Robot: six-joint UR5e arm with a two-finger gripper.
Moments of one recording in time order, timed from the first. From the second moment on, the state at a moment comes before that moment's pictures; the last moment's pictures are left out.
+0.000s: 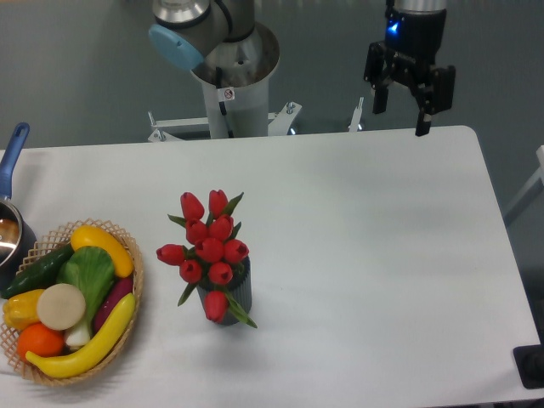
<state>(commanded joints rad) 2.95 -1.47 -1.77 -1.17 1.18 1.92</state>
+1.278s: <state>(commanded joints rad) 2.95 -1.43 -1.88 -1.17 0.98 1.53</state>
